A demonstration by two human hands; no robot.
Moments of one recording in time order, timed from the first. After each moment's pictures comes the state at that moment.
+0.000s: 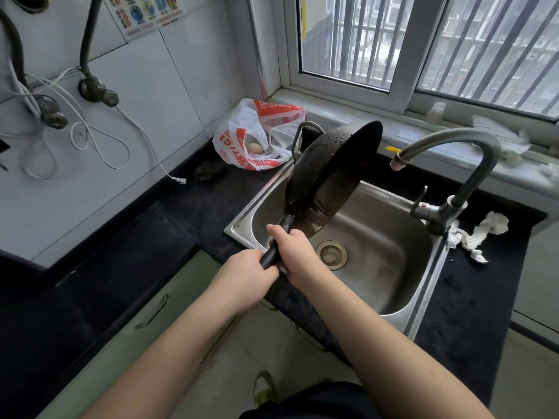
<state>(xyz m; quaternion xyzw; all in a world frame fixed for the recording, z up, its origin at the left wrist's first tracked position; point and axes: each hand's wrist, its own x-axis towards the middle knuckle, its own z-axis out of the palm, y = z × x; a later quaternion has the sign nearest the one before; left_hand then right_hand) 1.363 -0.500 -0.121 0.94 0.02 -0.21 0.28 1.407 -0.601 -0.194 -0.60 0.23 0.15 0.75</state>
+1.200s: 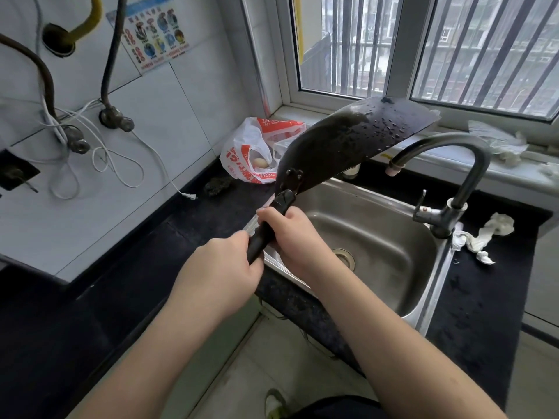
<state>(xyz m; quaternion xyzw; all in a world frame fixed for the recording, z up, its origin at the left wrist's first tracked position) 1.333 -0.499 -0.036 0.99 -0.04 -0.05 0.09 1.384 -0.614 -0.099 -0.55 0.06 0.10 0.82</state>
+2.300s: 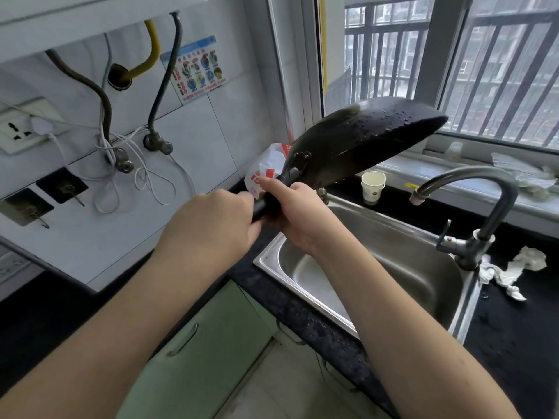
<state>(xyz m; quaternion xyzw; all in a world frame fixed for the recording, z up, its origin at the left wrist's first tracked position) 1.364 -0.479 0.040 0.98 -0.13 0.10 -0.10 1.425 -0.591 -0.032 -0.49 0.00 0.11 0.86</state>
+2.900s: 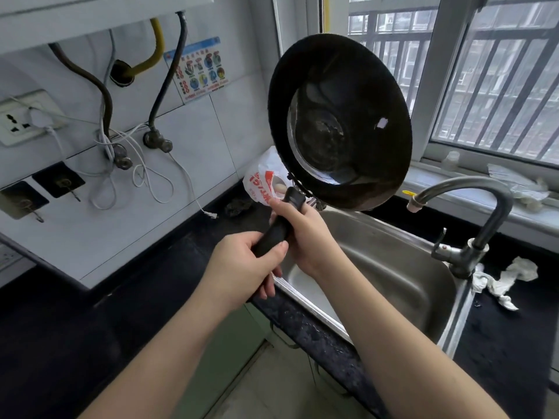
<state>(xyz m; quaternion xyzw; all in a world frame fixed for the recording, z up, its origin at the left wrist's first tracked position) 1.354 -0.479 -0.033 0.86 -0.03 -0.05 0.50 1.411 -0.602 -0.068 -0.48 -0.01 0.08 0.87</state>
